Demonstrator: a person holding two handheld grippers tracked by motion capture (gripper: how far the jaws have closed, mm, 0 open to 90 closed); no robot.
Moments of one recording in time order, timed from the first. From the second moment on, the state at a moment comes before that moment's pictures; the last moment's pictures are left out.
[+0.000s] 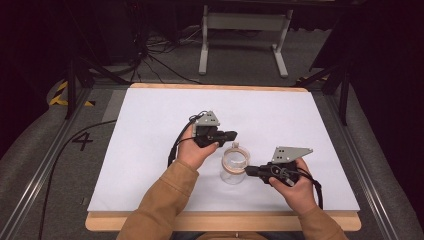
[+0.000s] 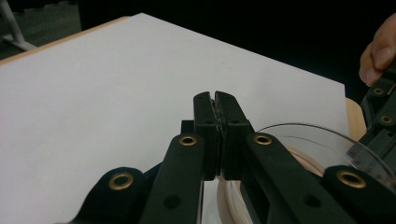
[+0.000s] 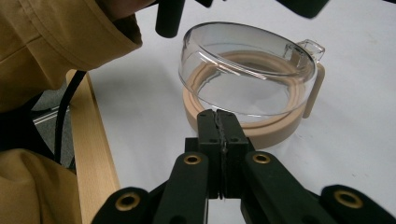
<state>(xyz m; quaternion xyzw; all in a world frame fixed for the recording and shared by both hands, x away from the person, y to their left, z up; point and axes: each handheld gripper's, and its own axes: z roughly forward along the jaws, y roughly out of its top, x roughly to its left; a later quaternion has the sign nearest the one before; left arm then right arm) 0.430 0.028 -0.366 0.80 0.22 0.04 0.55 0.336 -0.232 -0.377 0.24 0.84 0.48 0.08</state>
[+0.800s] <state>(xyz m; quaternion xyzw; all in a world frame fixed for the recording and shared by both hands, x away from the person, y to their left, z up) 0.391 0.103 -0.349 0.82 0.27 0.05 0.51 0.363 -0.223 -0.357 0.20 0.83 0.51 0.09</state>
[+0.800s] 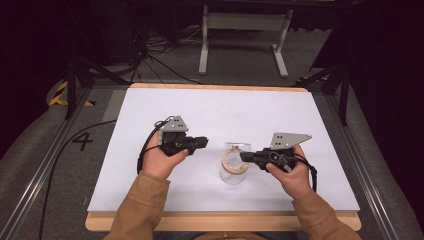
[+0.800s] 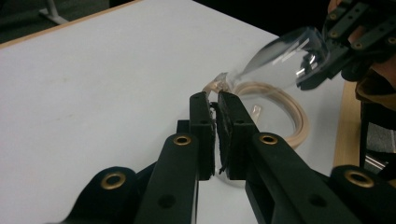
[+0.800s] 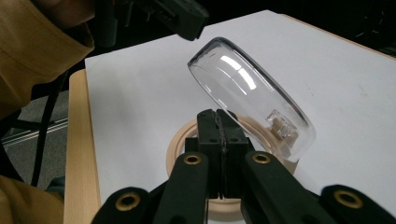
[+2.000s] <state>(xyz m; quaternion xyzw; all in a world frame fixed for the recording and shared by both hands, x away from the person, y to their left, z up) 0.386 0.140 -0.377 0.85 0.31 0.00 0.43 0.389 -0.231 -0.353 0.22 0.82 0.52 0.10</state>
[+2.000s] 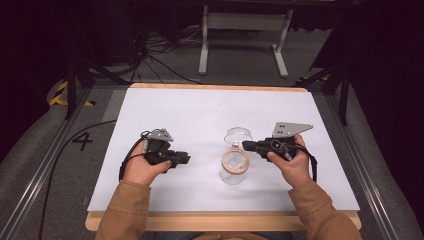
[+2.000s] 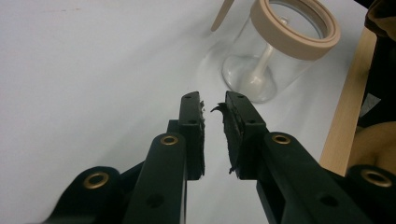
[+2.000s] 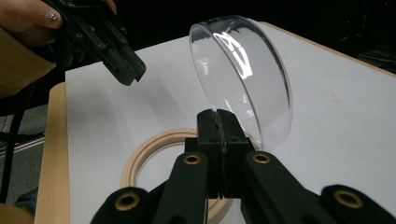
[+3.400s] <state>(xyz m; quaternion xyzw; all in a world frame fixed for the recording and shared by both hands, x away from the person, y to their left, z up) 0.406 0.195 -0.389 0.82 0.41 0.04 0.40 0.401 -0.353 -0.351 0.38 0.79 0.45 0.17</state>
